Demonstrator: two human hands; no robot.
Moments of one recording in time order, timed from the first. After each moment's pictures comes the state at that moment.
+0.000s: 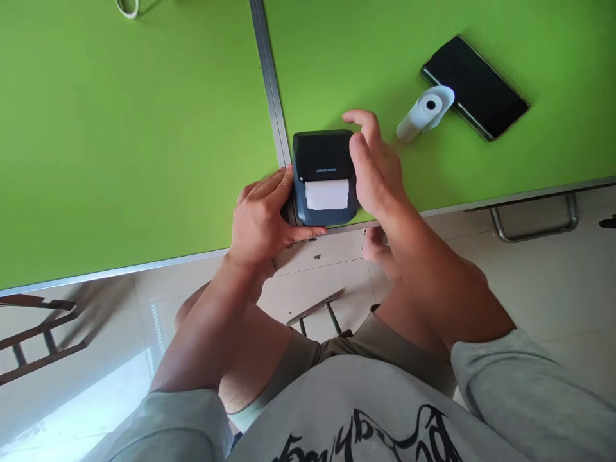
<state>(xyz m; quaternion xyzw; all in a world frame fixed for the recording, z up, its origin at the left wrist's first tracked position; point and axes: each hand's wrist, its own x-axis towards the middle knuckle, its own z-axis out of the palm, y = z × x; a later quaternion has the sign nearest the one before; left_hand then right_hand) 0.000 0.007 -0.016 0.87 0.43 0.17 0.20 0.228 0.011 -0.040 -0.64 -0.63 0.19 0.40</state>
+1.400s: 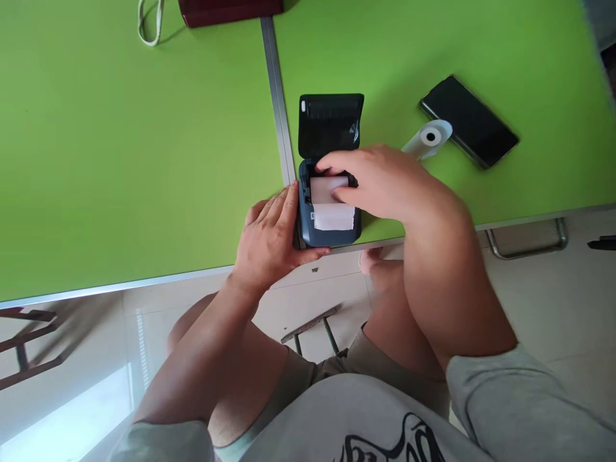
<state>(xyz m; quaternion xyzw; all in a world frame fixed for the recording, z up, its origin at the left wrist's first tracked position) -0.003 0.000 -0.033 0.88 0.42 0.18 0.10 0.223 0.024 0.053 -0.61 -0.76 0.21 0.05</state>
